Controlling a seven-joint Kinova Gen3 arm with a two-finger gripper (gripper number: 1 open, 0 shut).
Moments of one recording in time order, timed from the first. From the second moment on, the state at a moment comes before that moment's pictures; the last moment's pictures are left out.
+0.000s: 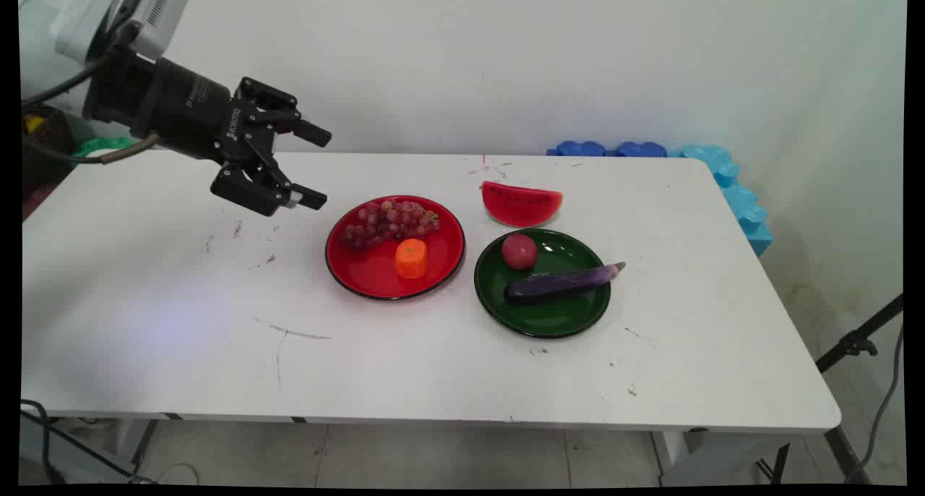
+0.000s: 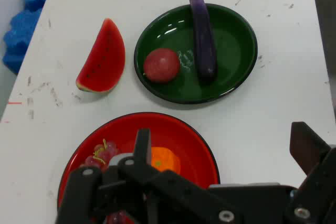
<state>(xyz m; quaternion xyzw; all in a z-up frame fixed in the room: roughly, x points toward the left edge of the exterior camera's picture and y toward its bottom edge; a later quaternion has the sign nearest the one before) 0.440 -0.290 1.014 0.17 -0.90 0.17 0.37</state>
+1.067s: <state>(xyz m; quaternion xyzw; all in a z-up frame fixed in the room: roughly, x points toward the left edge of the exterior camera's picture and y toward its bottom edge) 0.384 -0.333 1.036 0.23 -0.89 0.16 0.35</state>
